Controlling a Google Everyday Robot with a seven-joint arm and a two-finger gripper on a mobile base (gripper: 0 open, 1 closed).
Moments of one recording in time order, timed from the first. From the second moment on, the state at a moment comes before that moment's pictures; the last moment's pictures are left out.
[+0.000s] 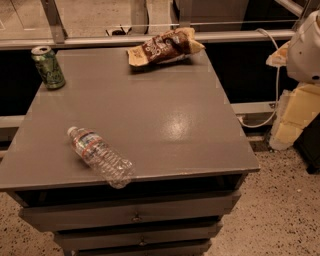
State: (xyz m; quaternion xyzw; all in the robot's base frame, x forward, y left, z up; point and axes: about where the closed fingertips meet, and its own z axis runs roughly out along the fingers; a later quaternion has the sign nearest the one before) arm 0.438 -0.217 0.977 -0.60 0.78 -0.03 0.16
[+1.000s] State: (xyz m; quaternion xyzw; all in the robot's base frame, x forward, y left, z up) arm 0.508 -0.207 0.971 -0.59 0.77 0.00 0.24
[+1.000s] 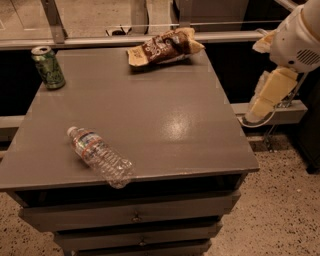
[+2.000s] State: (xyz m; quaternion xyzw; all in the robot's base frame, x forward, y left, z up) arm 0.583 -0.181 0.963 -0.56 0.77 0.05 0.32
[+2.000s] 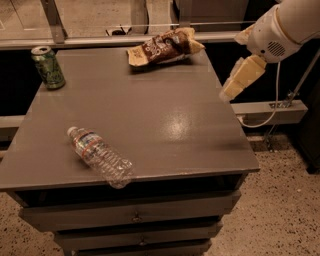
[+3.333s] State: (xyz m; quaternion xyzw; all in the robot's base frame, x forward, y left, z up) arm 0.737 -0.118 0.942 -0.44 0.75 0.11 0.48
